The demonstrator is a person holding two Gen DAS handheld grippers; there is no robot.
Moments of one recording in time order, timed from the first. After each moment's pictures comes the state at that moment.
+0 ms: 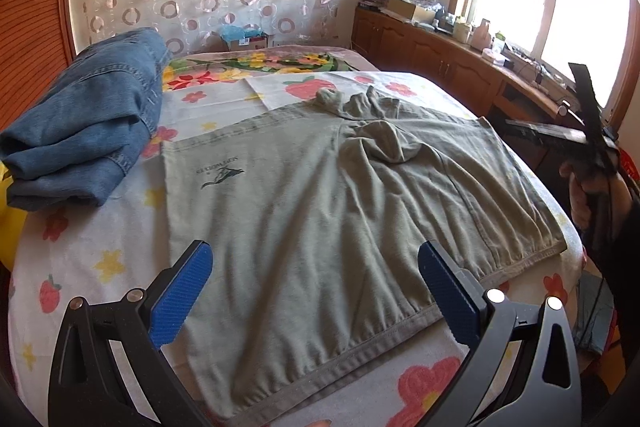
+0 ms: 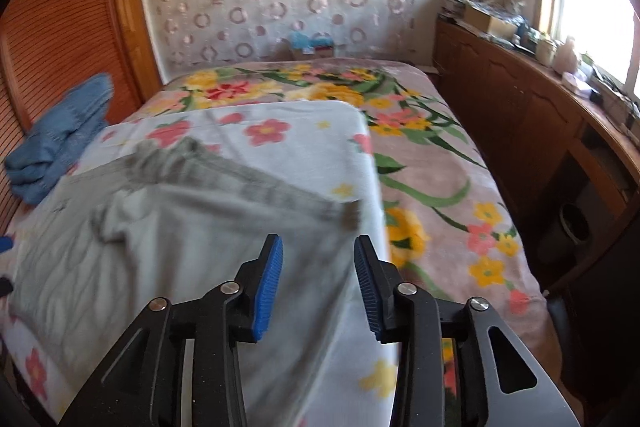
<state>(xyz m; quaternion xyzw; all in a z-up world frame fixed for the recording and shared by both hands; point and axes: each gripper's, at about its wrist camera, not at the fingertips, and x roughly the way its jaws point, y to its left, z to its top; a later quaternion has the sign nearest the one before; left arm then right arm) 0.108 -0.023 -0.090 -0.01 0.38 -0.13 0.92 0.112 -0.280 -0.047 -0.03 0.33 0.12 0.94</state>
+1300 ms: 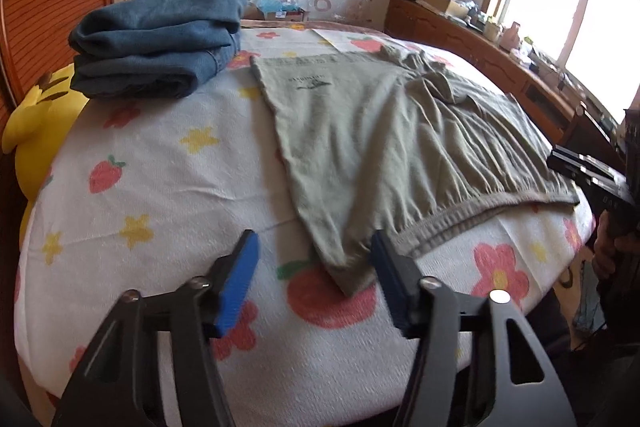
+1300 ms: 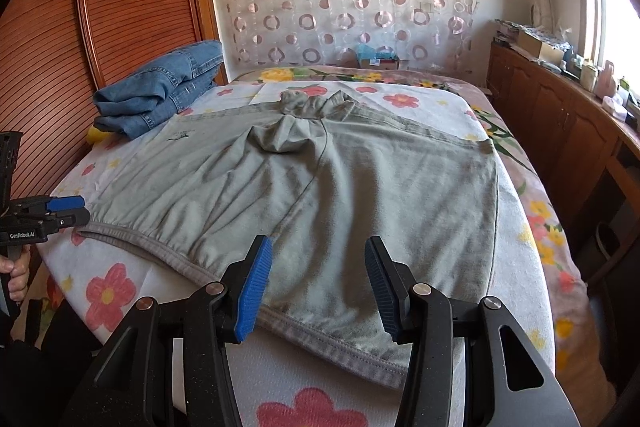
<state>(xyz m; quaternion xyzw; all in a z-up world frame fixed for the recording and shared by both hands) 0.043 0.041 -0.123 -0.03 0.42 -0.09 0.90 0.000 -0.255 -0.063 -0.05 0.31 0.20 0.93</state>
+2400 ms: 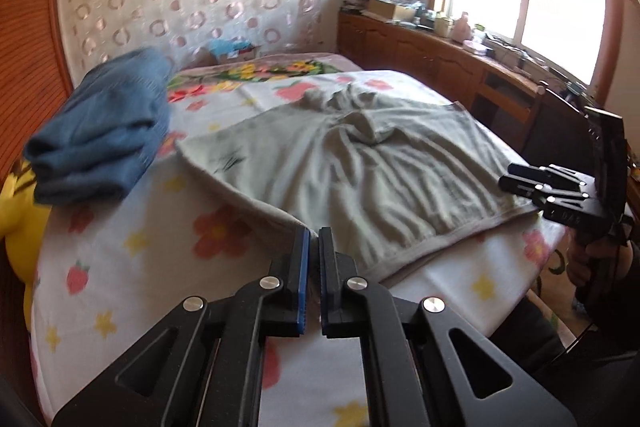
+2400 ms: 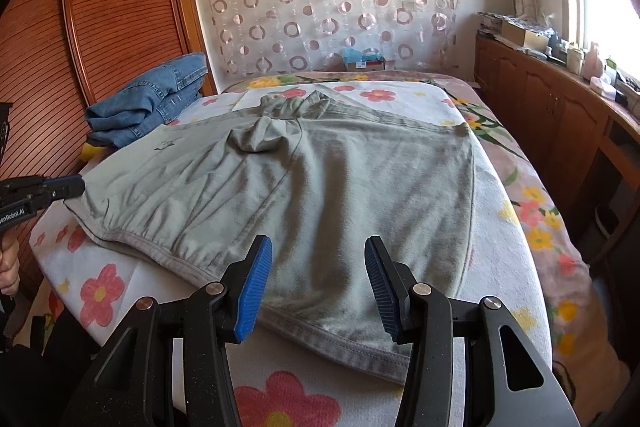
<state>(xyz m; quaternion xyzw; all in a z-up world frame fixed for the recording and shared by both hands) 0.060 -0.022 -0.071 0.03 0.36 -0.16 0.92 0.002 -0.276 -0.079 0.00 0.30 0.18 0.94</state>
